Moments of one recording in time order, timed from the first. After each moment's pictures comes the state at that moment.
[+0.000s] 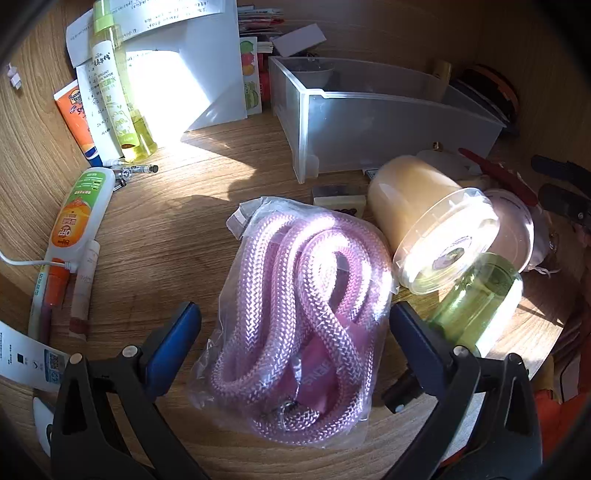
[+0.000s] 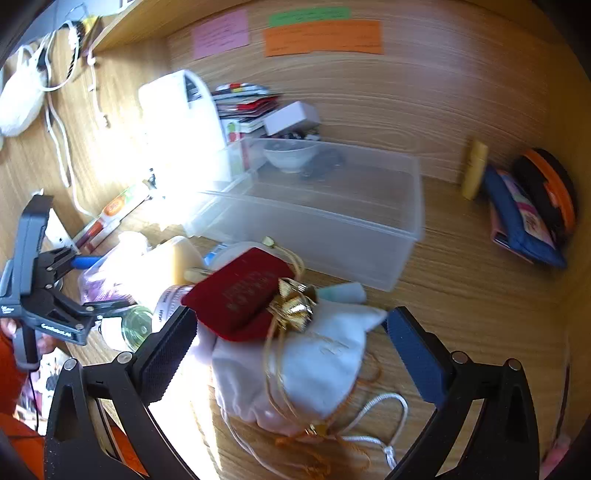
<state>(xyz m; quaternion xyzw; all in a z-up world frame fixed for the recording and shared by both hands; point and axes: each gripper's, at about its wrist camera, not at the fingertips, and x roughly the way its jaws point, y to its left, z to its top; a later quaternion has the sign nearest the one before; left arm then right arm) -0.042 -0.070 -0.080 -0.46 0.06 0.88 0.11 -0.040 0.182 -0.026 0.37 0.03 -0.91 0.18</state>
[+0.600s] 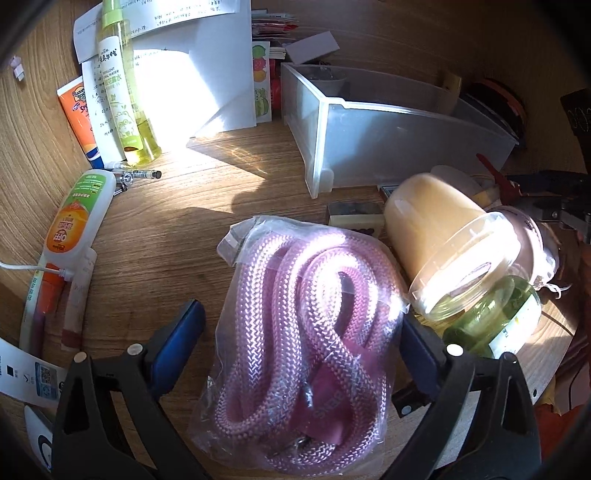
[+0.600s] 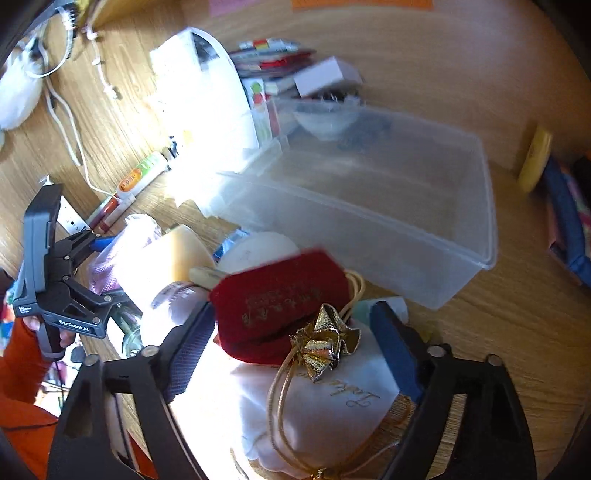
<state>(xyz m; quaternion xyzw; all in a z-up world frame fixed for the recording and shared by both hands) -0.055 -0.064 -0.087 -0.44 0.04 0.89 0.10 -0.090 0.171 -0.040 0.45 0.03 -0.86 0.25</state>
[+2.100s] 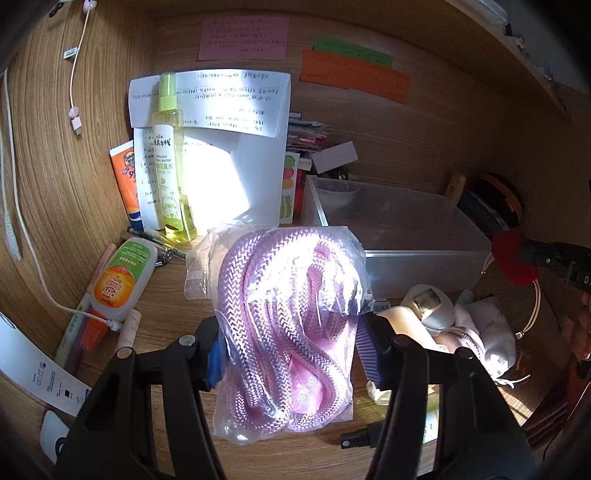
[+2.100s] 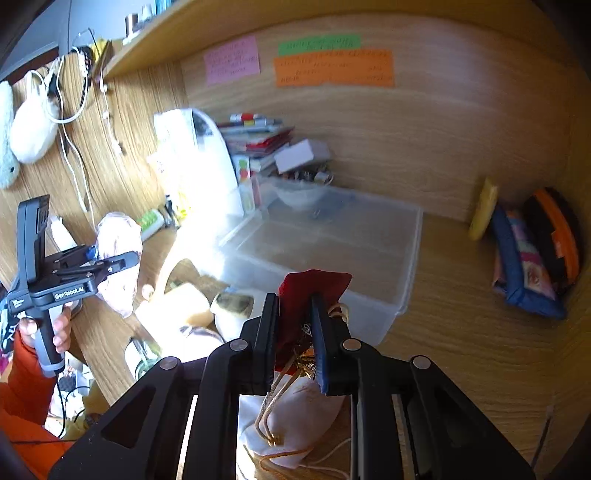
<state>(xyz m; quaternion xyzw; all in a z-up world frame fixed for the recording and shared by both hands) -0.043 -0.072 -0.010 -0.32 -0.03 0.95 0.07 -0.059 0.195 0.025 0.34 0.03 -0.92 0.22</state>
